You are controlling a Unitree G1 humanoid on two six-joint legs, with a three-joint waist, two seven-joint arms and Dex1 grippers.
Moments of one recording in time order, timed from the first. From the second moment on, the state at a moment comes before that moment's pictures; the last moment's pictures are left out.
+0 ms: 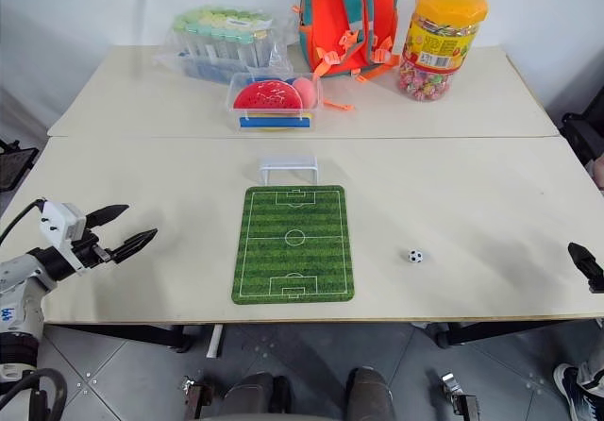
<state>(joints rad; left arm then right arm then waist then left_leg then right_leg) -0.31 0.75 0.35 0.64 -0.35 -0.18 -0.99 -0.07 -0.92 -0.65 0.66 0.40 0.04 0.76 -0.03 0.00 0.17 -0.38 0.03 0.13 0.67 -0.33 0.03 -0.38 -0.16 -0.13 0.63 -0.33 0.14</state>
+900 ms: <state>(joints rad) -0.38 0.67 0.32 0.59 -0.51 -0.16 -1.38 0.02 -0.87 -0.25 -0.24 0.45 0.50 0.78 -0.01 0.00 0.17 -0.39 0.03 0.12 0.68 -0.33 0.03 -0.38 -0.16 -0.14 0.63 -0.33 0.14</state>
